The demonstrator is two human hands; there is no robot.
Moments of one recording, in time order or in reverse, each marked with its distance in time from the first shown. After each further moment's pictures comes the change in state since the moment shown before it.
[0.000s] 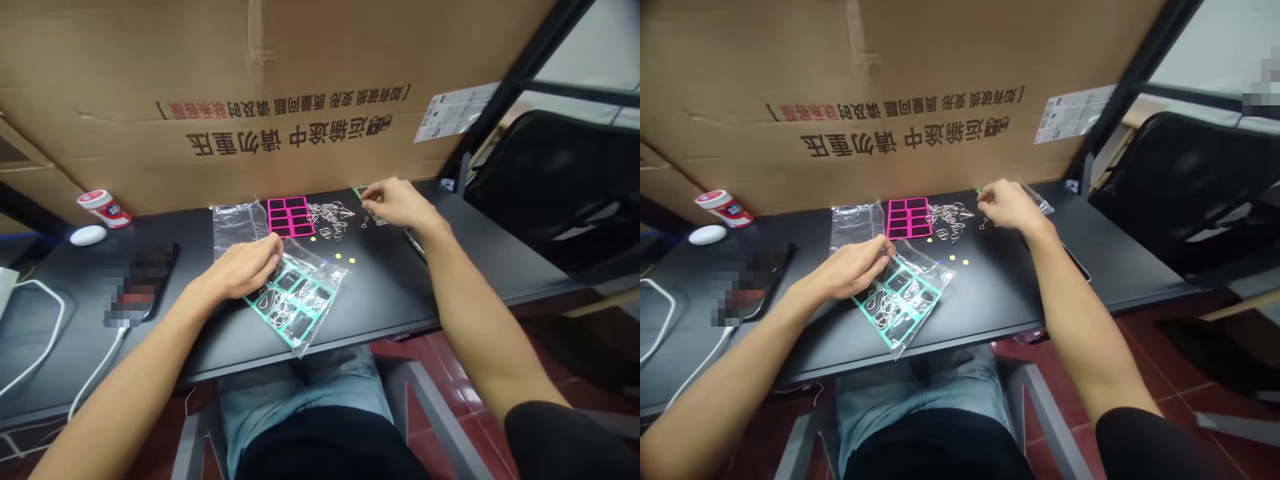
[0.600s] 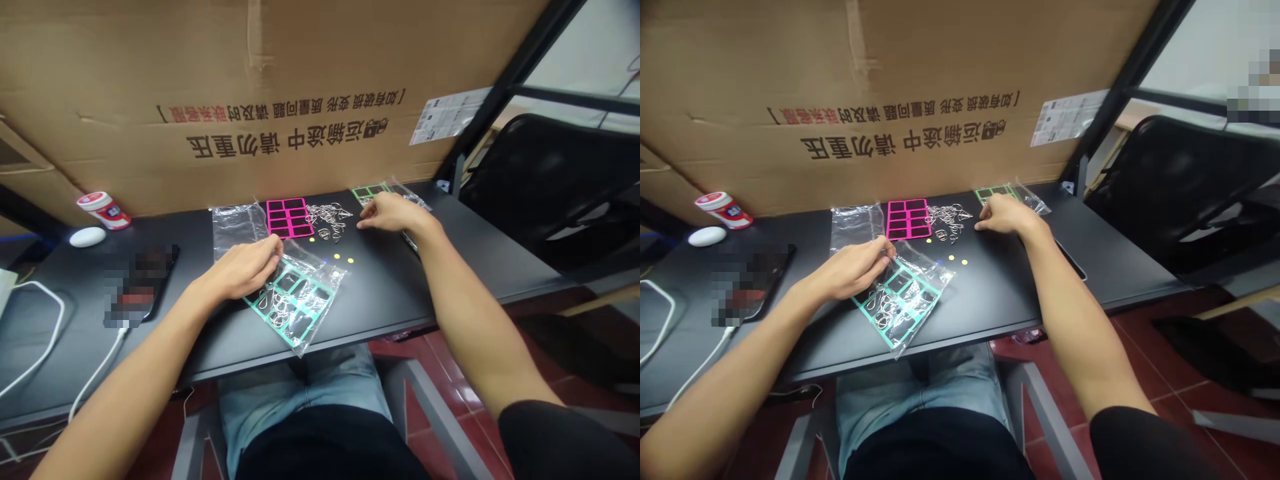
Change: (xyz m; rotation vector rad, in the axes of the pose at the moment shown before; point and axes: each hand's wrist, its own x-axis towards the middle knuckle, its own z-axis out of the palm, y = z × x) left_hand 0.000 0.001 -0.002 -0.009 -0.018 0.004; right_hand 0.014 0.036 0.012 -0.130 -0.241 0.024
